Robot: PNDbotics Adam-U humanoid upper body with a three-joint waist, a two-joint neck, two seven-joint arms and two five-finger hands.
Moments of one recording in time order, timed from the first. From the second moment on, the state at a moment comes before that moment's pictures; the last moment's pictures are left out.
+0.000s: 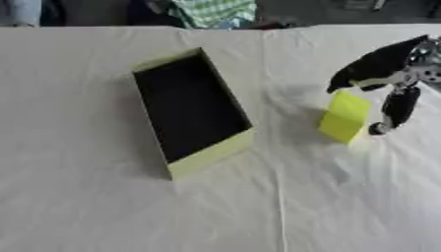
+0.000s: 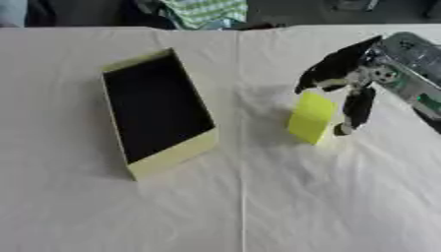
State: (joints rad) left arm -0.19 0.34 0.32 -1.98 0.04 -0.29 0.32; right arm -0.77 -1.08 0.45 -1.54 0.79 -0.22 0.89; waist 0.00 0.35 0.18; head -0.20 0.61
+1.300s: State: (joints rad) left arm -0.19 0.34 0.32 -1.98 0.04 -0.29 0.30; right arm -0.77 -1.06 0.44 -1.53 0.74 -0.19 0.79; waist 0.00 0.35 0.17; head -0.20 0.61
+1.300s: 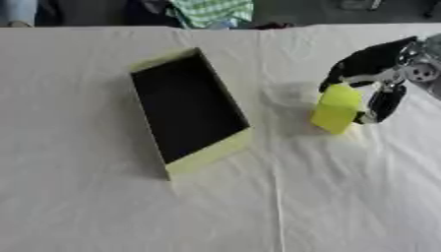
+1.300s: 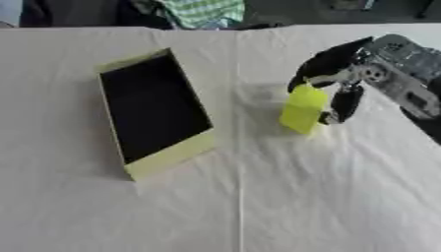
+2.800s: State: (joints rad) left arm -0.23 0.33 0.29 -1.98 0.06 -0.29 0.27; right arm -1.15 -0.86 0.46 -1.64 0.46 -0.01 0.91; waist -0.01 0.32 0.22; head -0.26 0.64
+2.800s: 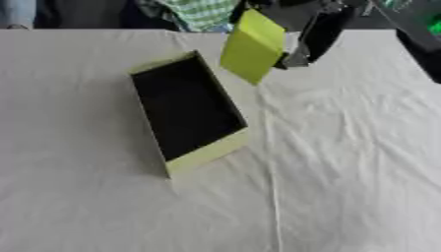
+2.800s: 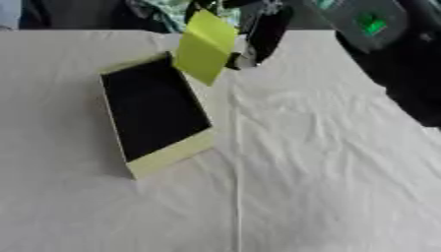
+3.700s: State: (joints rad) left arm -0.24 0.33 0.28 -1.98 0.07 -0.28 0.26; right arm -1.28 -0.47 0.50 -1.23 0.62 -0.06 0.91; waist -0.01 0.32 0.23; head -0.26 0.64
